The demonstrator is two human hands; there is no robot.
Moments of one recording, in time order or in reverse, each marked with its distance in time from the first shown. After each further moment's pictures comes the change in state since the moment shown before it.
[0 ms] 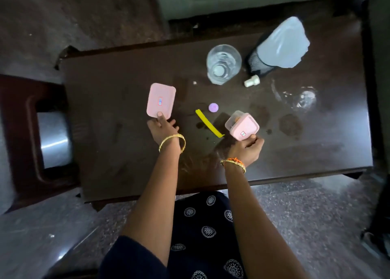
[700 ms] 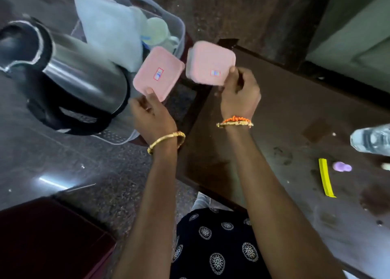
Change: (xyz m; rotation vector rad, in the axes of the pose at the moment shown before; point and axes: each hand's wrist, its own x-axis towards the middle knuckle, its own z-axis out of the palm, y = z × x) left_hand 0.072 0.139 -0.295 -0.170 0.663 0.455; right_hand -0.304 0.001 0.208 -0.222 -0.818 -0.942
